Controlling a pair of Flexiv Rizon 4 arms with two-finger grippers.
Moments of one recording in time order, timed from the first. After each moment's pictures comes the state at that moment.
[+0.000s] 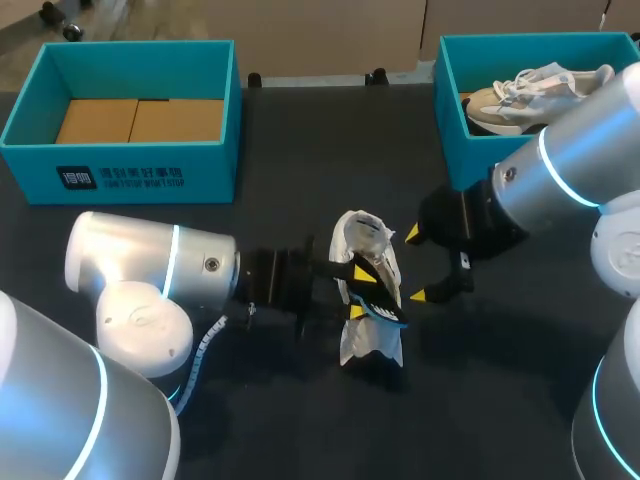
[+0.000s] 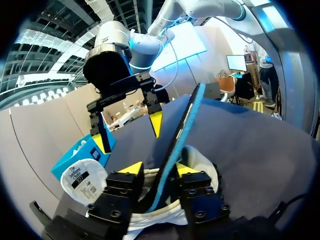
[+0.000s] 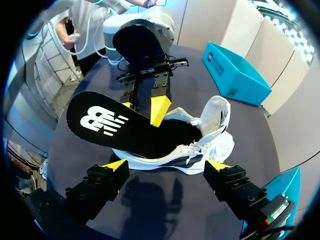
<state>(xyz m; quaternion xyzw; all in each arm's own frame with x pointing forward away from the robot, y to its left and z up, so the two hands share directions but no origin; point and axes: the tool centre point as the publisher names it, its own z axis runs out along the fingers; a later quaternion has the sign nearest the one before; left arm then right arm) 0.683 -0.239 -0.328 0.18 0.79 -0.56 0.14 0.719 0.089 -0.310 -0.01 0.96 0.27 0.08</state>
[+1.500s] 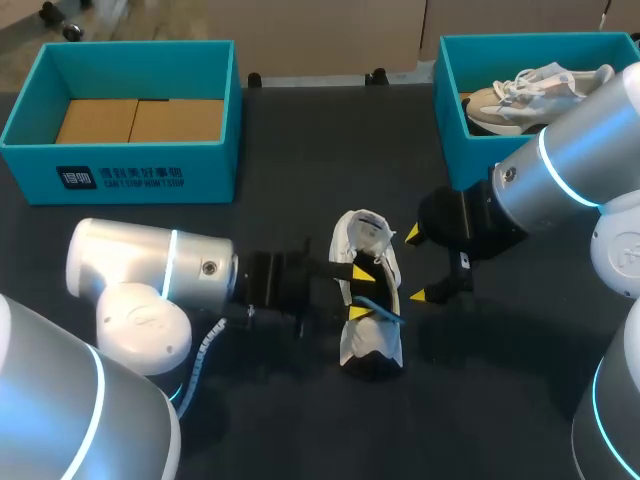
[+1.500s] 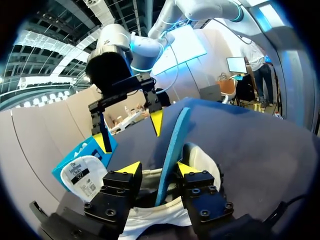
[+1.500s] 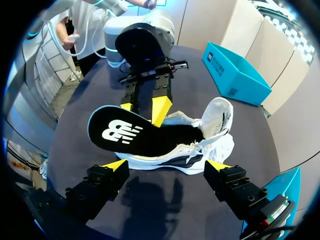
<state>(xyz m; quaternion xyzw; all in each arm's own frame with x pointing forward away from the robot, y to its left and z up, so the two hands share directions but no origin) 0.685 -0.239 -0.329 0.18 0.78 -0.58 0.14 0.719 0.089 -0.310 -0.01 0.96 0.27 0.08</state>
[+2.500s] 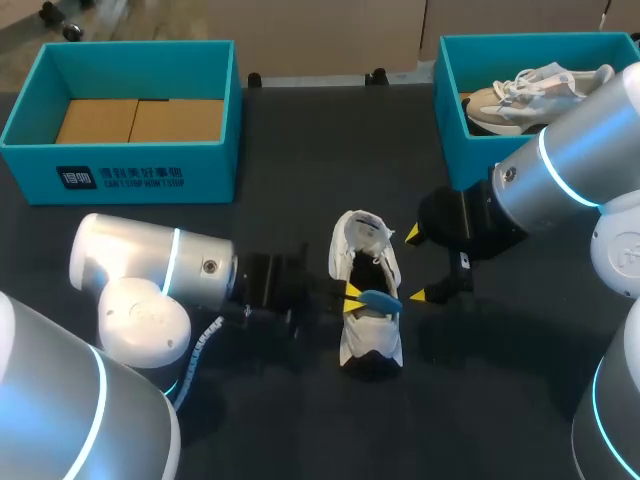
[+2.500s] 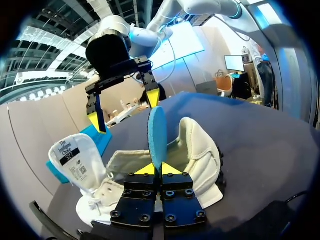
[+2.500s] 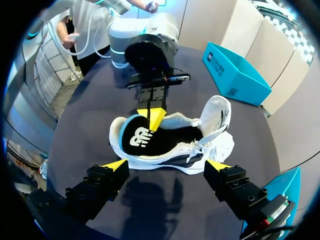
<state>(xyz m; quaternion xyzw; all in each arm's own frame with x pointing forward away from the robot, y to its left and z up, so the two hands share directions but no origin) 0.697 -0.229 -0.361 0.18 0.80 -0.56 0.12 0.719 0.089 -0.310 -0.01 0.96 0.27 0.08</state>
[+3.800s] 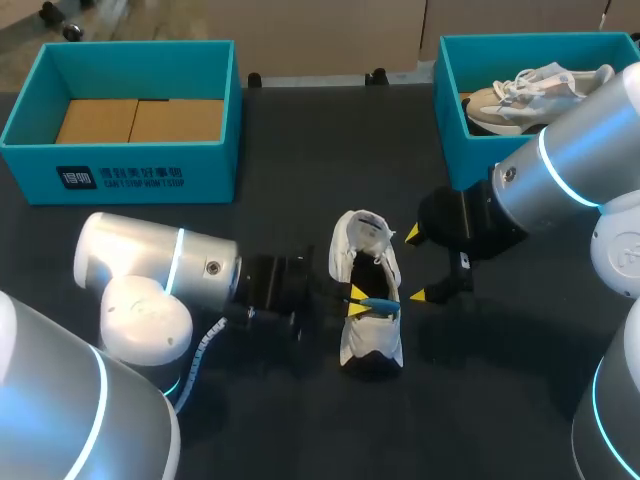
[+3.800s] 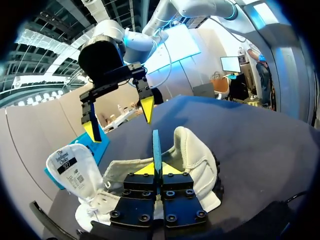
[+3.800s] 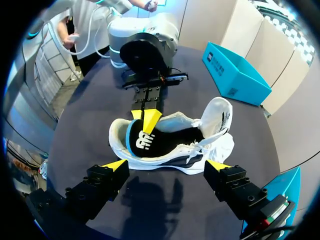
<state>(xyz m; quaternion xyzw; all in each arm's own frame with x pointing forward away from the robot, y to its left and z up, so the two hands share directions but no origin) 0.688 -0.236 -0.355 0.20 0.79 -0.57 0.12 0.719 0.089 -0.310 -0.01 0.96 0.27 0.08</state>
